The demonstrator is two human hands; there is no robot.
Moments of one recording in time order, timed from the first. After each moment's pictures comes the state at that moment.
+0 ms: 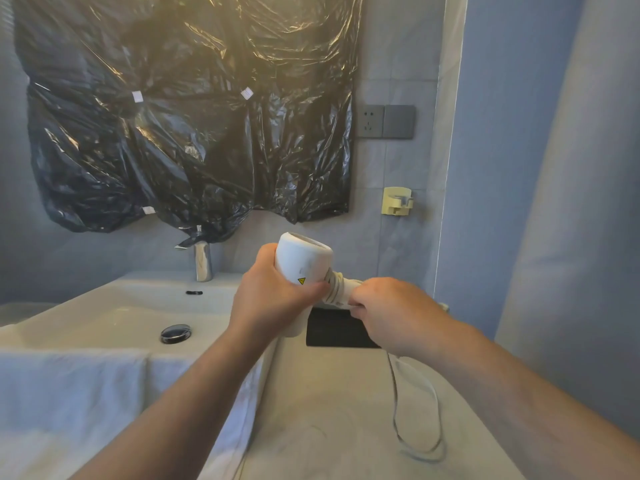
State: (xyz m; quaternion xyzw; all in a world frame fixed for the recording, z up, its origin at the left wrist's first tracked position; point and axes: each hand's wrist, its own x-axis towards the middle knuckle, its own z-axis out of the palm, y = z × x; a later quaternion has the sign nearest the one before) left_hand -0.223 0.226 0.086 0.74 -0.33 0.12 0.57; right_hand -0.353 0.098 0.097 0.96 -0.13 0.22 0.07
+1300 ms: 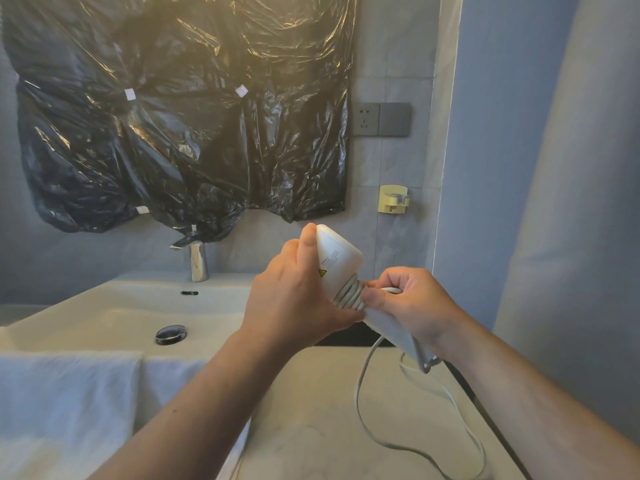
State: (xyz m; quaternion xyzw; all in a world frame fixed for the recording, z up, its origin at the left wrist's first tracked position) left_hand -0.263 0.223 0.093 0.79 -0.44 0.29 0.32; right_hand -0.370 0.080 0.091 0.81 -0.11 0.33 -0.48
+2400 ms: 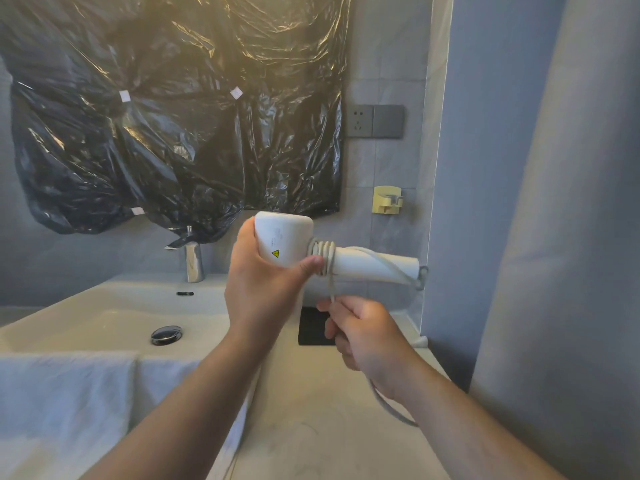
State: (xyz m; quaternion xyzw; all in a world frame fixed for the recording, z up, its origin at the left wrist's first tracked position) left_hand -0.241 0.221 0.094 0.65 -0.32 0.23 0.65; right_hand -0.355 0.129 0.061 0.73 -0.11 0.29 -0.61
